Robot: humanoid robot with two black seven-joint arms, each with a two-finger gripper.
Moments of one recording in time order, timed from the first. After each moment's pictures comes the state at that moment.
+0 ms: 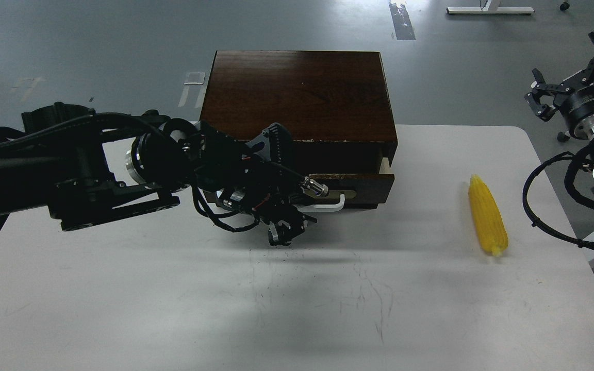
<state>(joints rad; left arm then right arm) -1.33 0.41 -0.04 -1.48 2.14 -0.49 -0.41 0.91 -0.44 0.59 0.31 0.33 0.47 0.27</state>
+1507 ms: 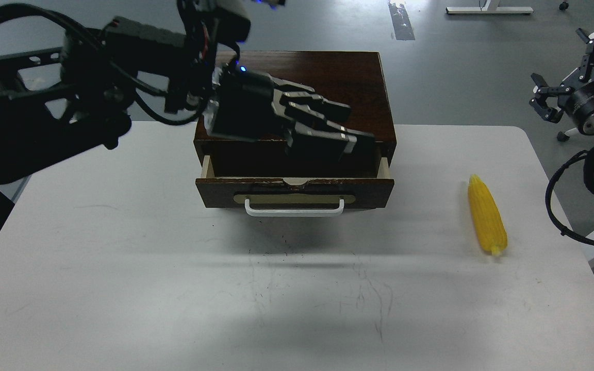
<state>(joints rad) -1.38 0.59 -0.34 -1.47 1.34 -0.49 -0.41 0.97 -0.52 0.34 0.33 0.21 0.47 0.27</state>
